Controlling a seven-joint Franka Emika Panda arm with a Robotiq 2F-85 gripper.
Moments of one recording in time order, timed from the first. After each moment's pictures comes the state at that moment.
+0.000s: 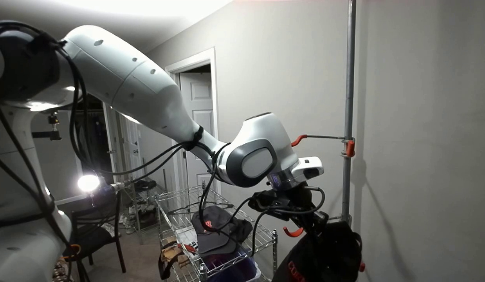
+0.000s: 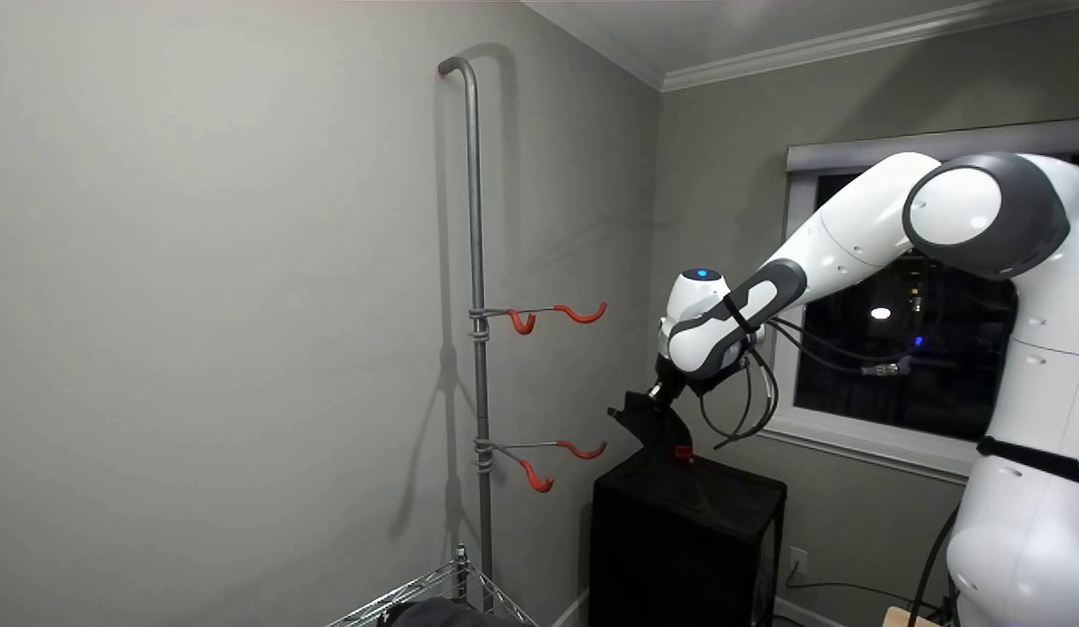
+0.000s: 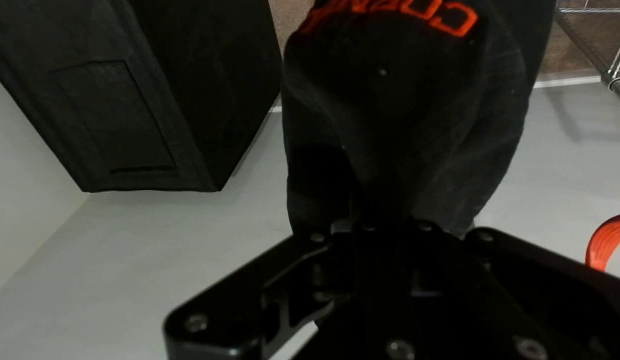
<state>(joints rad) -0.20 -0.04 -0.16 -2.32 -0.26 2.68 -0.07</state>
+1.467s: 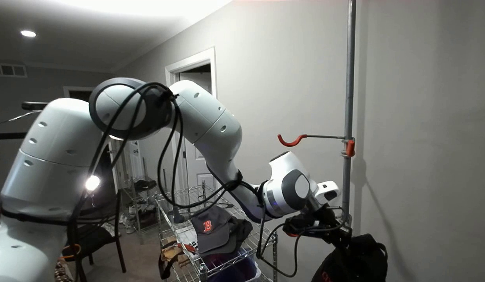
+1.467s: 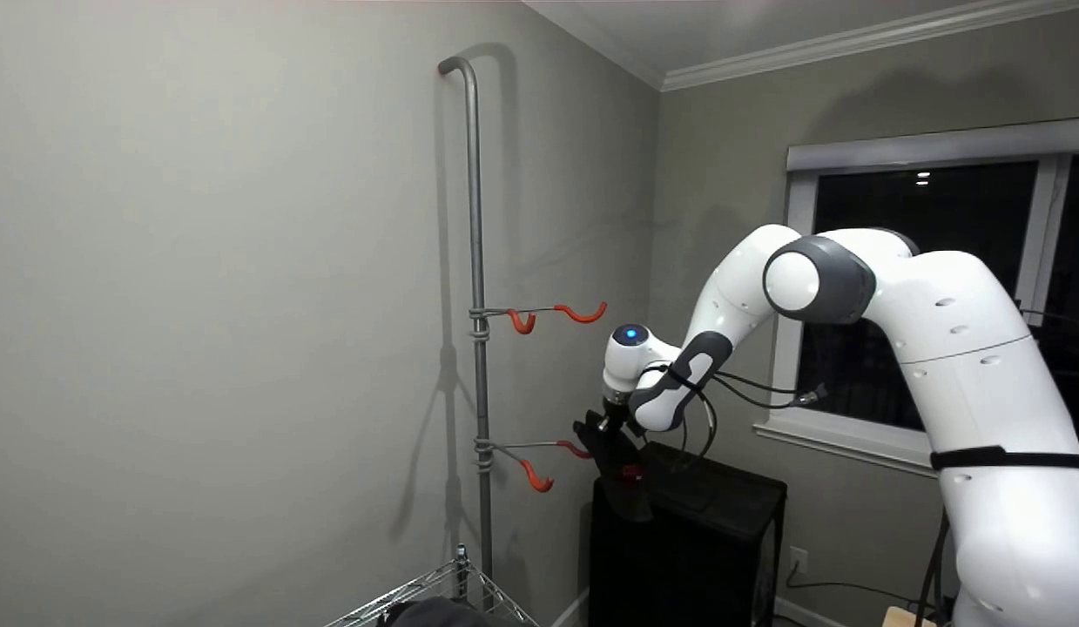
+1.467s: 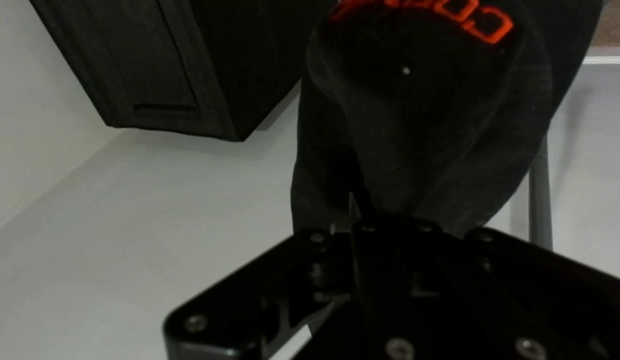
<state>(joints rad) -0.13 0.45 -0.20 -1.94 -0.71 2.84 0.38</state>
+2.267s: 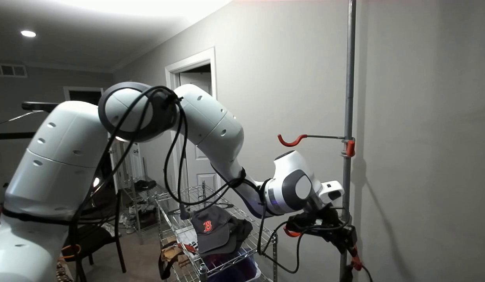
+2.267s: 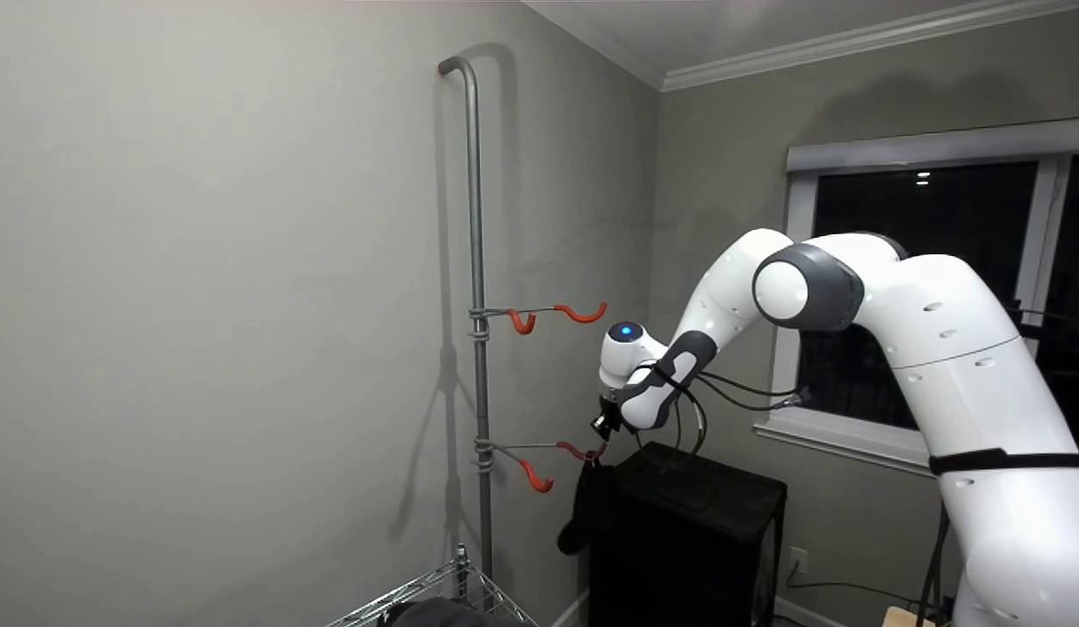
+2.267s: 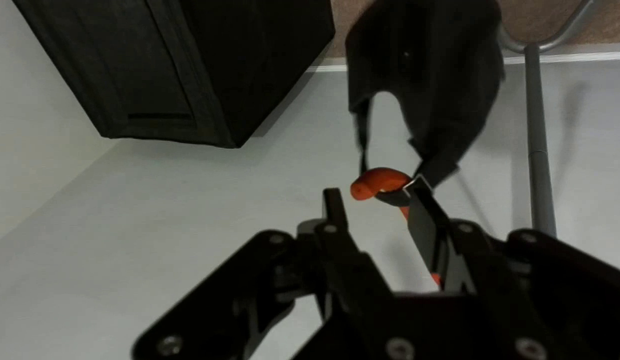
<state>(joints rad) -0.06 0.48 -0.26 -1.90 -0.55 2.82 0.28</state>
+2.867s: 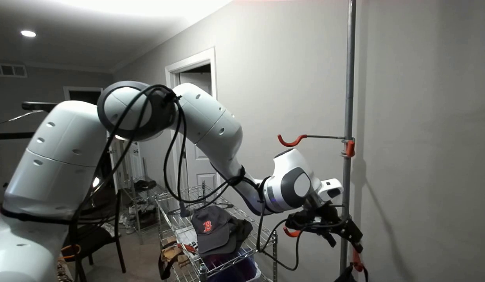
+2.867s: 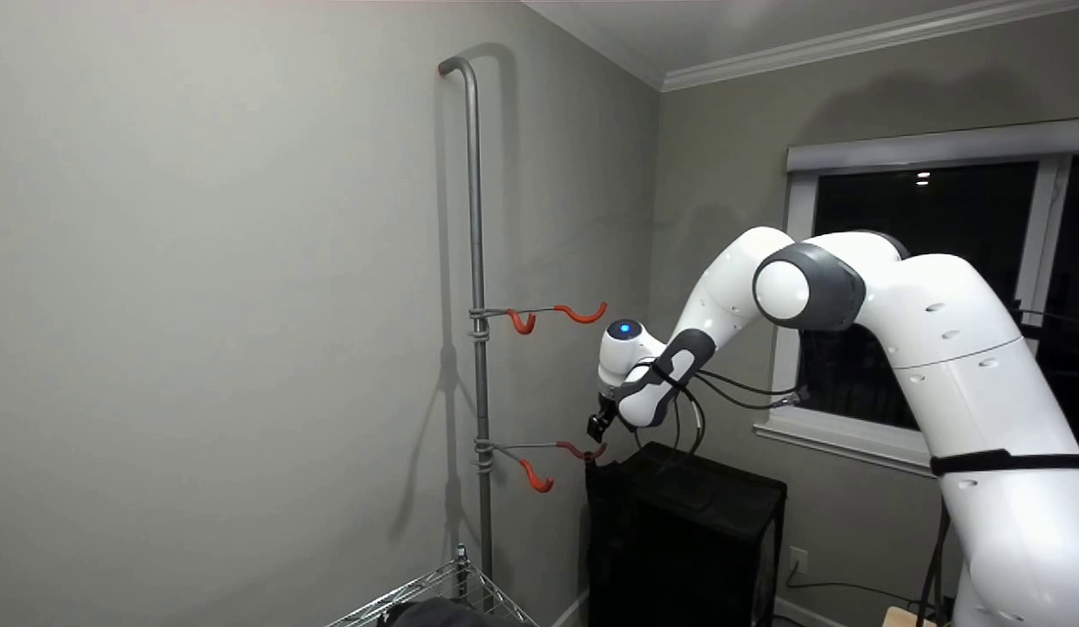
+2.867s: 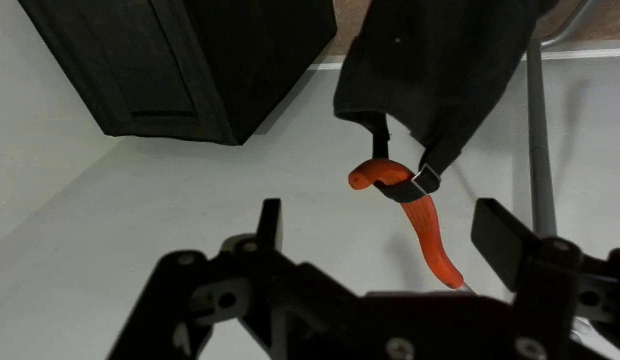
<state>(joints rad) -0.04 0.47 -0.28 -1.90 -0.53 2.81 0.27</state>
